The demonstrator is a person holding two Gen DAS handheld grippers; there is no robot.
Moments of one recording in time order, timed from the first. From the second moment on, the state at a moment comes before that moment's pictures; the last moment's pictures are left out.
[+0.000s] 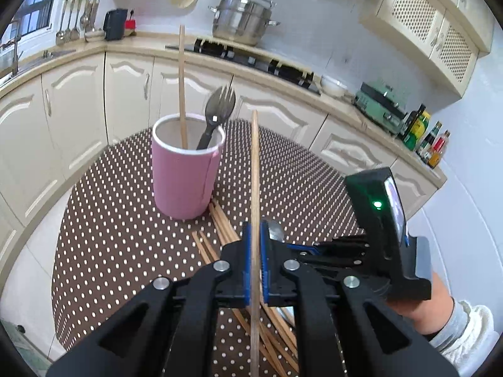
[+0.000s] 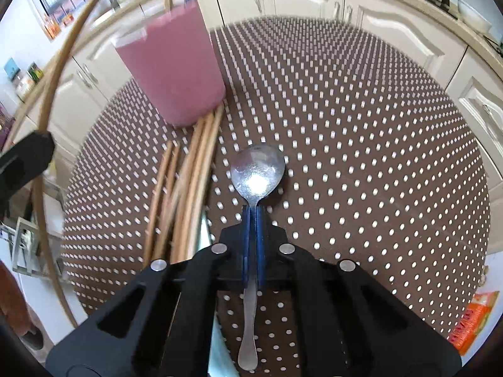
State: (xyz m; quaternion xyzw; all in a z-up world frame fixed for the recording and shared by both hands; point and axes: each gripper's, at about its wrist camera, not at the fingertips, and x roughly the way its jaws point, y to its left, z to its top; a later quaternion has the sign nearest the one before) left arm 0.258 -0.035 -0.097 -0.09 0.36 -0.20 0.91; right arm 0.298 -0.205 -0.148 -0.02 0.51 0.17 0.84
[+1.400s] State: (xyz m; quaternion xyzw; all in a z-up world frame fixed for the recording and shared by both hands) left arm 0.352 -0.007 -0.025 -0.13 -0.02 -0.09 0.99; right arm 0.337 -0.182 -0.001 0.01 0.26 0.25 0.93
